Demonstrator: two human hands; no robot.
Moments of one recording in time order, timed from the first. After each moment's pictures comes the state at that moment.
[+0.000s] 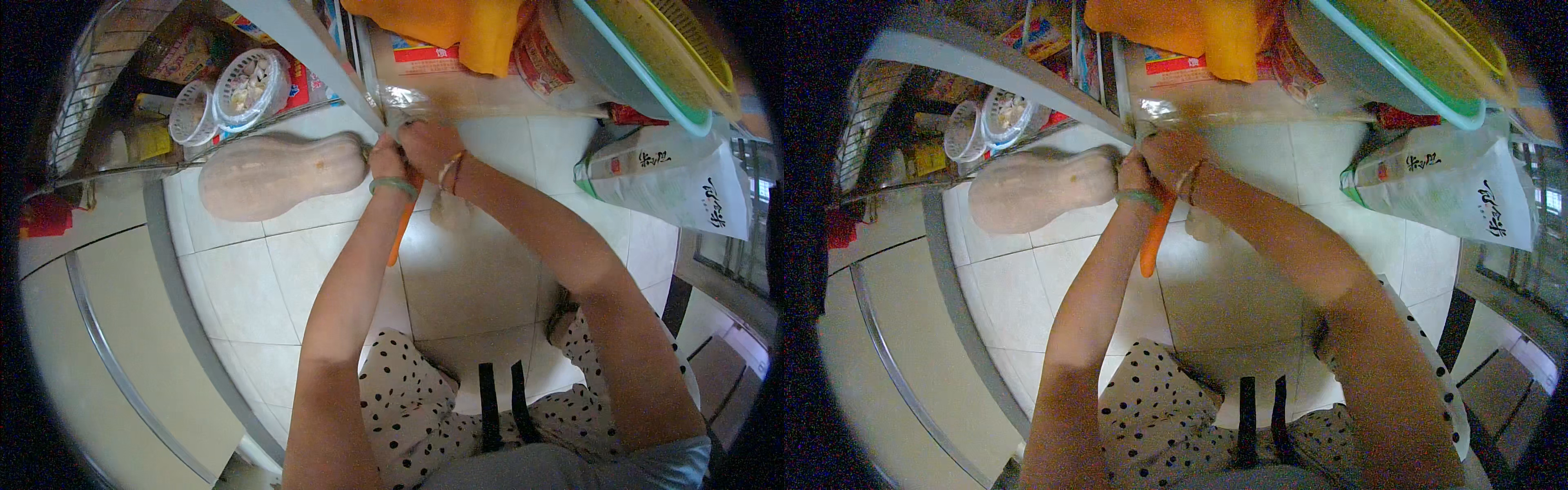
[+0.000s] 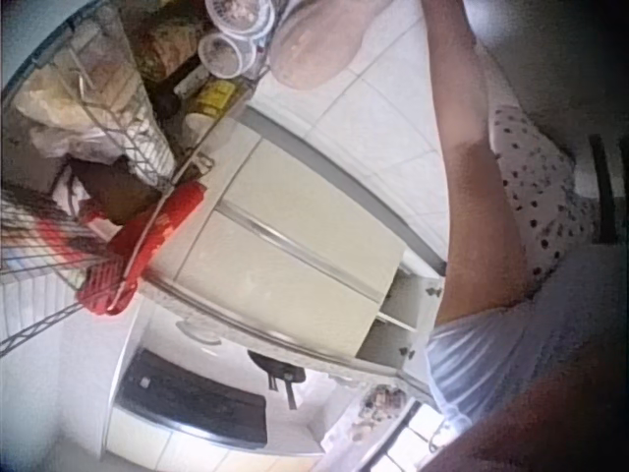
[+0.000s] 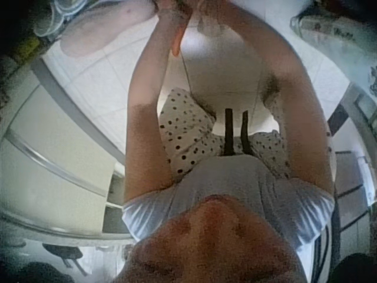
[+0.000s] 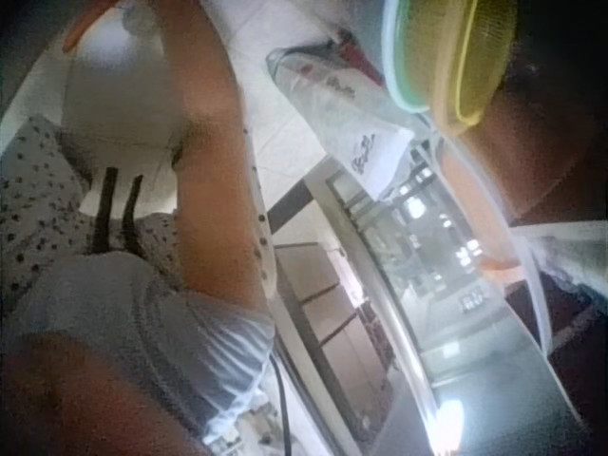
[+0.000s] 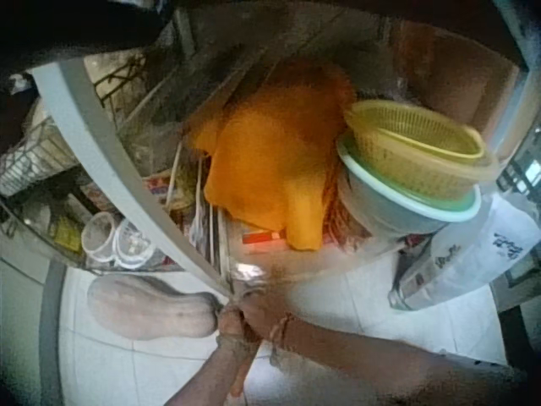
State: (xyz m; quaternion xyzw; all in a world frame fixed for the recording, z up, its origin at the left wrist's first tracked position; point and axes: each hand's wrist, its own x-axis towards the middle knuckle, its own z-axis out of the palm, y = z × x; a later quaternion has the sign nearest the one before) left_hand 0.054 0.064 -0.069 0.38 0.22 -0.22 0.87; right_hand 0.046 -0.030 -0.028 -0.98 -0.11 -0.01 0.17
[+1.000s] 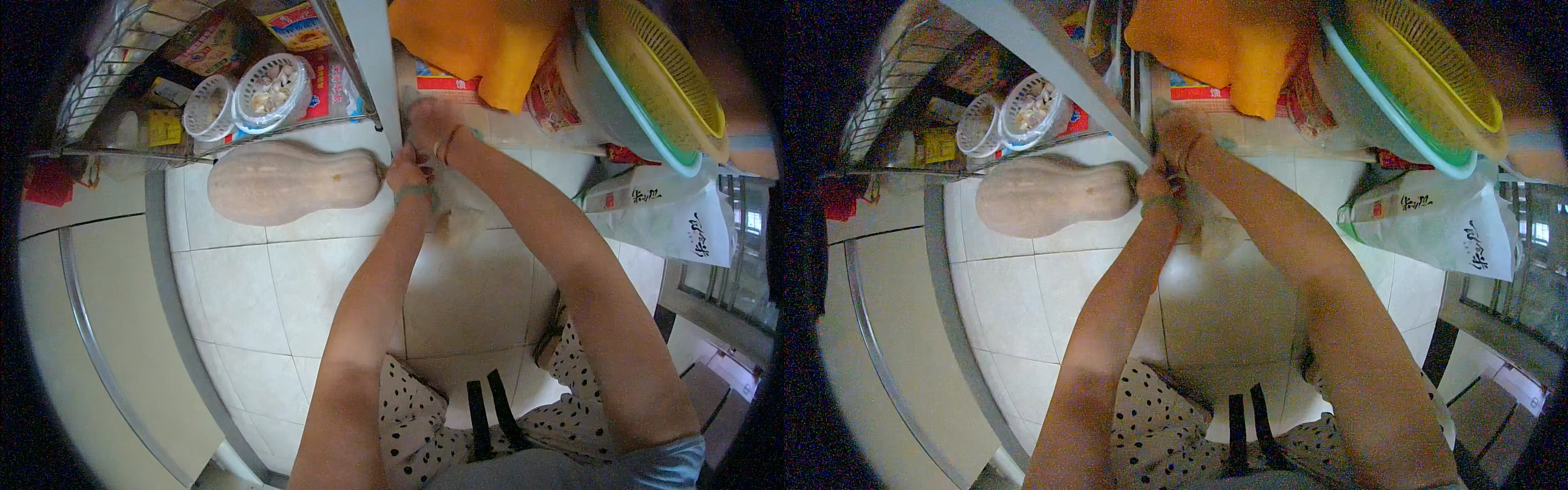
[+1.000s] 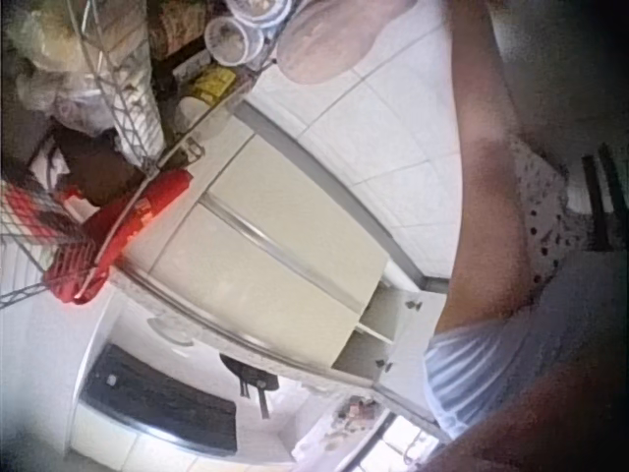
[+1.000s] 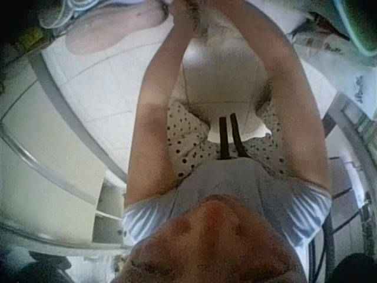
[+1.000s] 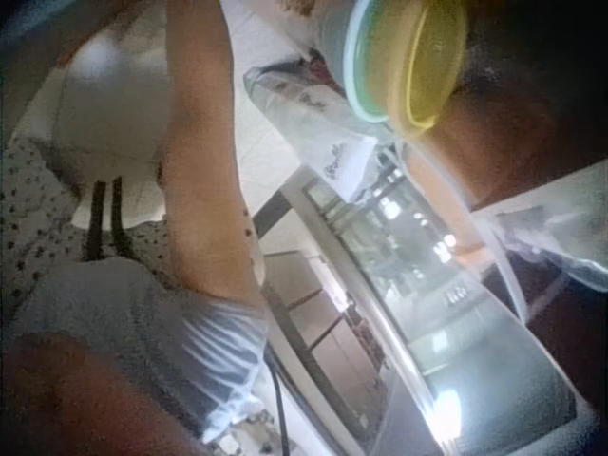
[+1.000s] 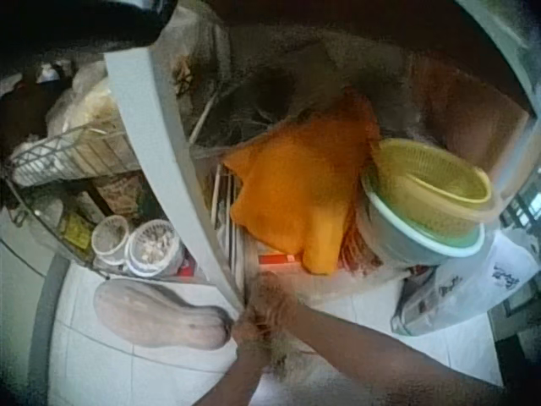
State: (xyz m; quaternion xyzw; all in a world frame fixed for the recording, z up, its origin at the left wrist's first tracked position) left_hand 0.070 0.046 -0.093 0.51 0.32 -0.14 0.79; right_hand 0.126 -0.035 -0.027 -0.99 -0.14 0.03 -0.02
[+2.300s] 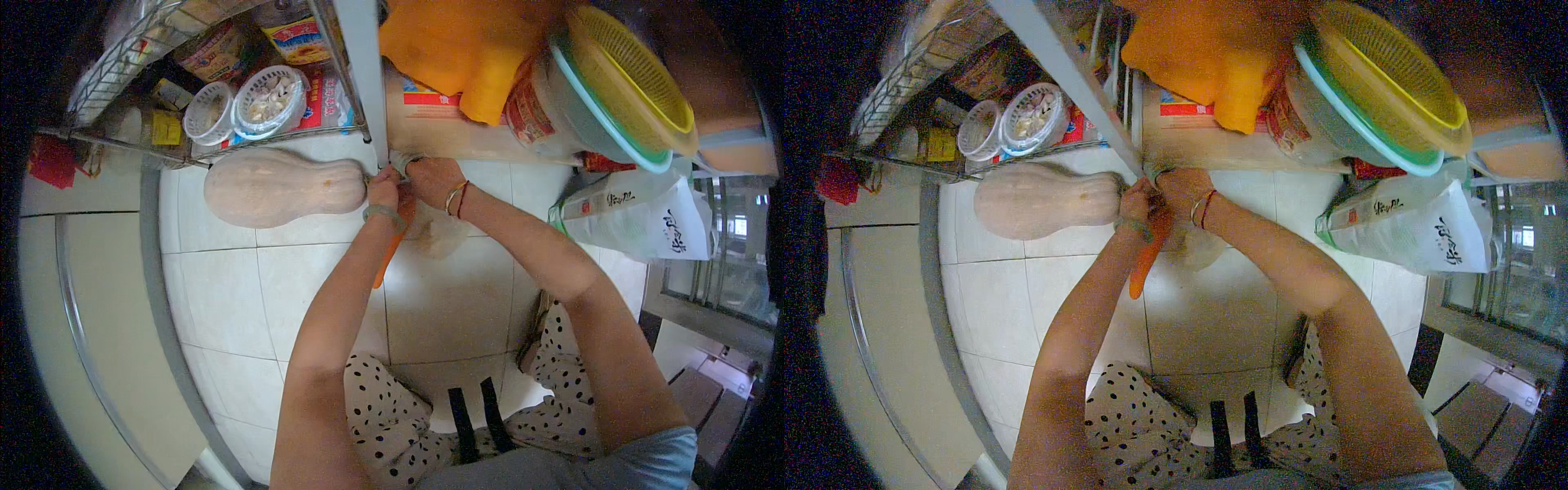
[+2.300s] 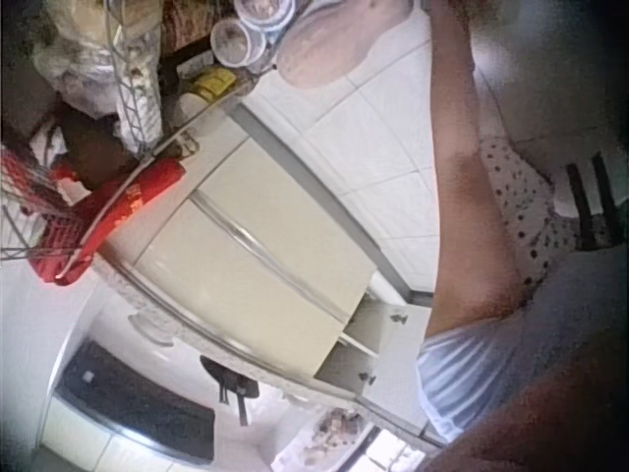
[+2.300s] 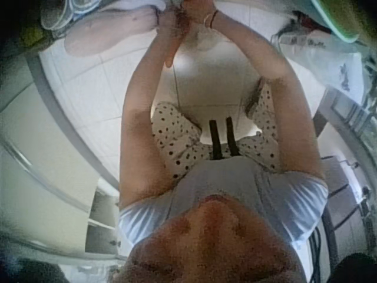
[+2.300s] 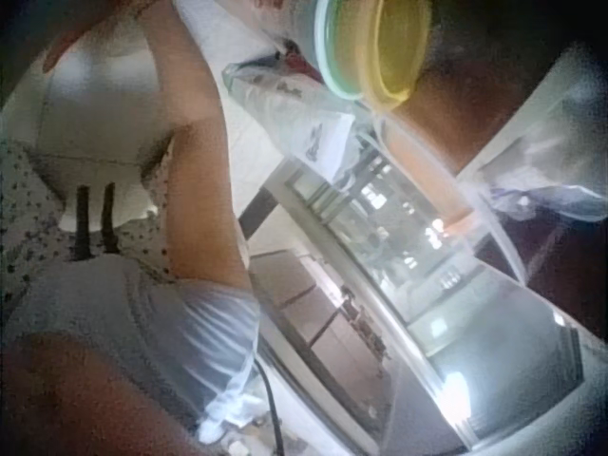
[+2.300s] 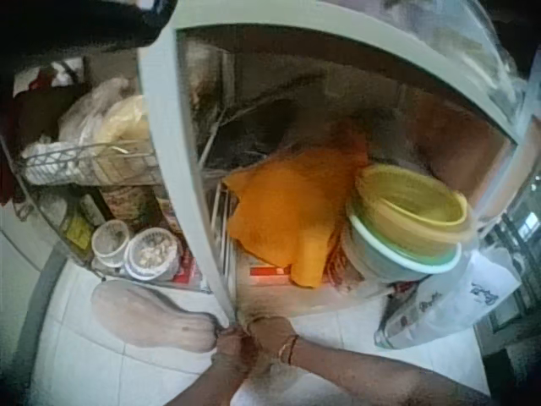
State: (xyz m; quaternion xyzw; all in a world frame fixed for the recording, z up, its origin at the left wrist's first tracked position) left_hand 0.057 0.069 -0.066 0.49 0.26 -0.21 0.80; right_hand 0.052 -0.044 -0.018 -0.98 -0.15 0.12 0.08
